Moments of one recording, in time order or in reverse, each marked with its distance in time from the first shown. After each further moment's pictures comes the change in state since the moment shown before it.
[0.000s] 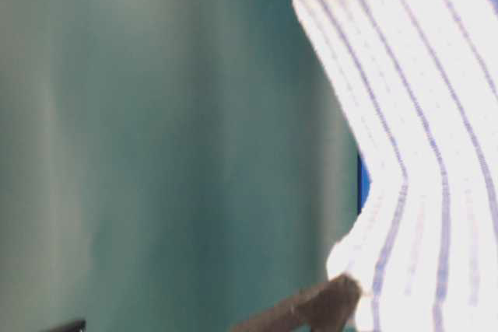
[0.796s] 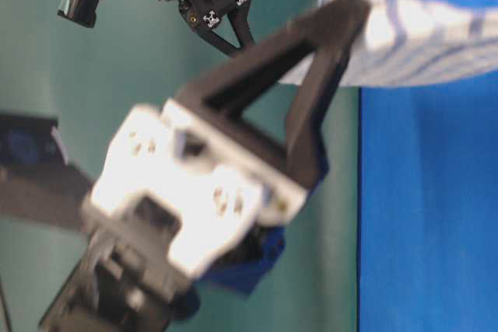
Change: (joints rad) left arm -0.023 0.365 -0.425 0.000 -0.017 0.012; right arm -0.216 0.212 -0.212 -0.153 -0.089 -0.008
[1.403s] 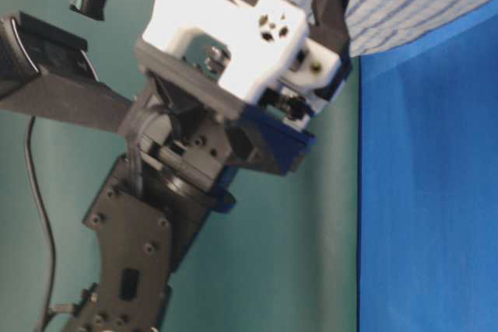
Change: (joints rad) left arm 0.031 0.133 -0.120 0.003 -0.048 0.006; right arm -0.058 0.017 0.000 -0.057 0.025 -0.003
